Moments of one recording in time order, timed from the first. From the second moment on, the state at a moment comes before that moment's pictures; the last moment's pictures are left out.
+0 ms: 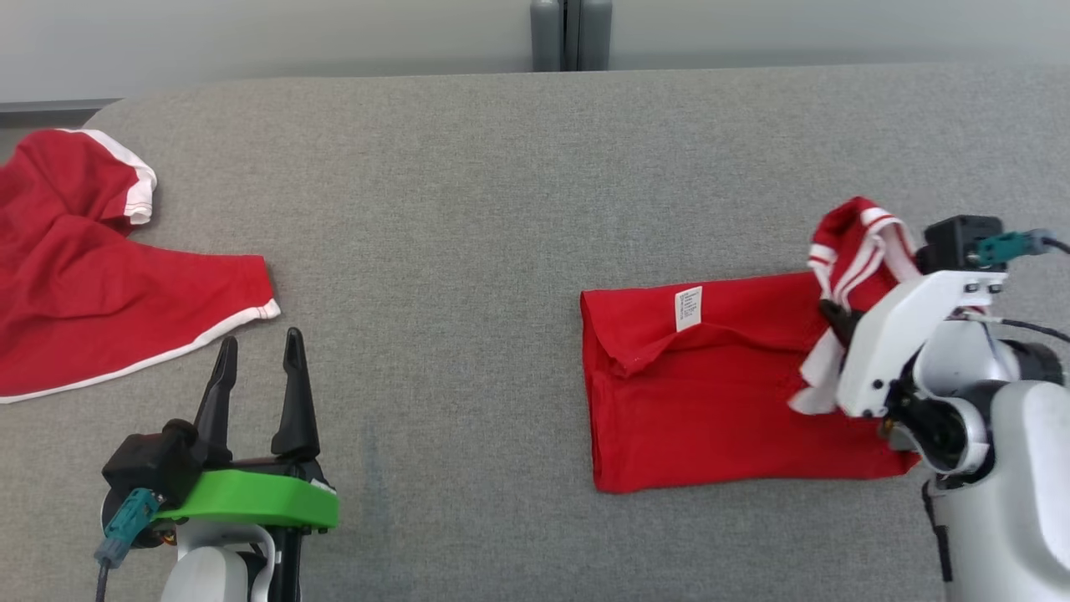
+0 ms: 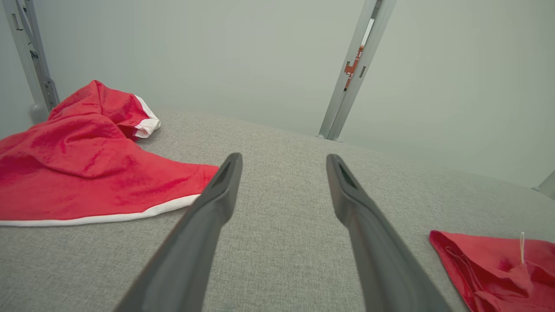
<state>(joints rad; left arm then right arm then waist) -0.14 0.05 -0.02 0.24 -0.35 -0.13 -0.26 -0.33 -0.09 -0.12 0.04 0.32 0.13 0.81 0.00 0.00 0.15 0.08</state>
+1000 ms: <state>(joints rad) -0.14 0.05 -0.05 0.25 -0.38 -0.13 -0.26 -0.47 -0.05 0.31 0.30 0.63 0.13 0.59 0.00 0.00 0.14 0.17</state>
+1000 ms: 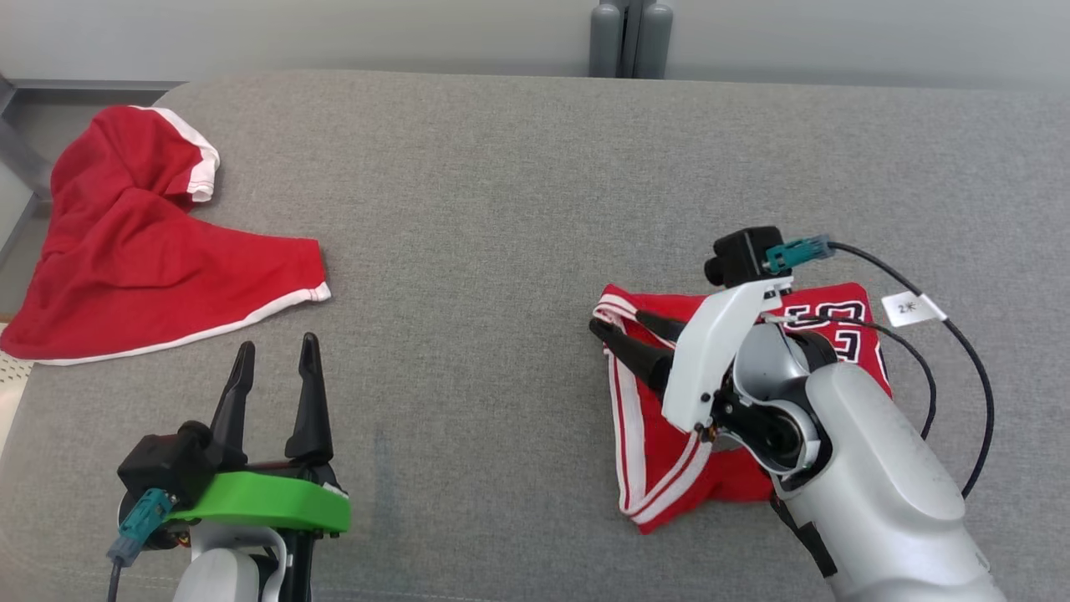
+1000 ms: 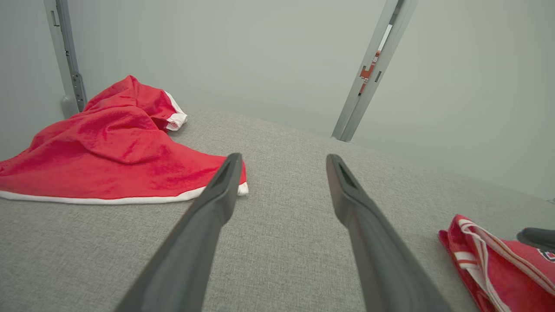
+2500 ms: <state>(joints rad) -0.05 0.05 -0.04 0.26 -0.35 -0.13 -0.26 -0.19 -0.20 0.12 0.32 0.38 0.13 -0.23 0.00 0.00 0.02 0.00</state>
